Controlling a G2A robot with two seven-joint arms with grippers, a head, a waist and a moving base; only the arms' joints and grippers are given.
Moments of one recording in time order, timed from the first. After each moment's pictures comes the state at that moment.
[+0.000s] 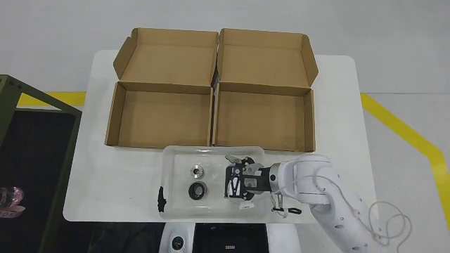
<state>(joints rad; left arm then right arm) -0.36 -0.19 -0.39 -1.44 1.98 -0.36 0.13 -1.30 -1.16 1.03 -1.96 -1.16 -0.89 0.79</state>
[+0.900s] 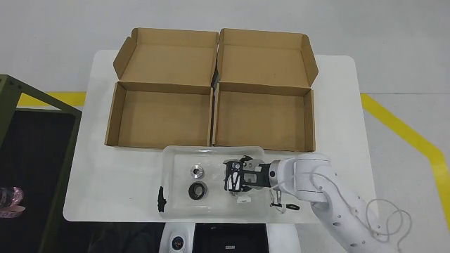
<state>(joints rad) -0.36 -0.19 -0.39 -1.44 1.98 -0.36 0.13 -1.27 -1.13 1.01 -1.95 -1.21 -0.84 0.72</state>
